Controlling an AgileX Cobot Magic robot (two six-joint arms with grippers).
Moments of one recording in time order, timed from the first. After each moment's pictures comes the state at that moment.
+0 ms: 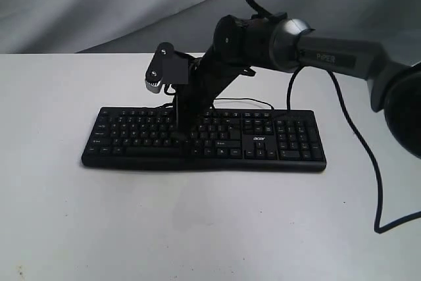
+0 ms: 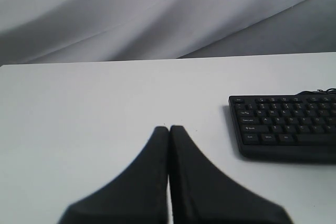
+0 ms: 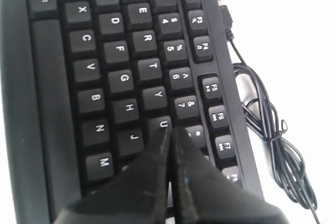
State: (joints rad) left arm 0.15 0.00 0.00 0.07 0.29 -0.12; right arm 0.58 2.30 -1.81 0.37 0.68 -1.02
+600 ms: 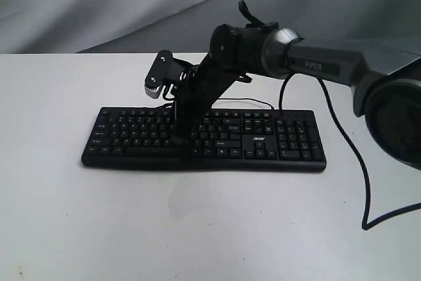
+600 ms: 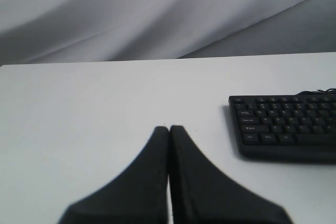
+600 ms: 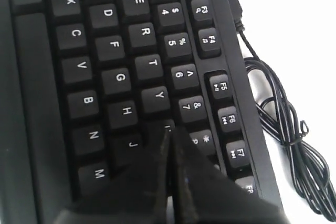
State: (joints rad) left arm 0.15 0.00 0.00 0.07 0.29 -0.12; right arm 0.58 2.36 -1.86 0.38 0.70 -1.00
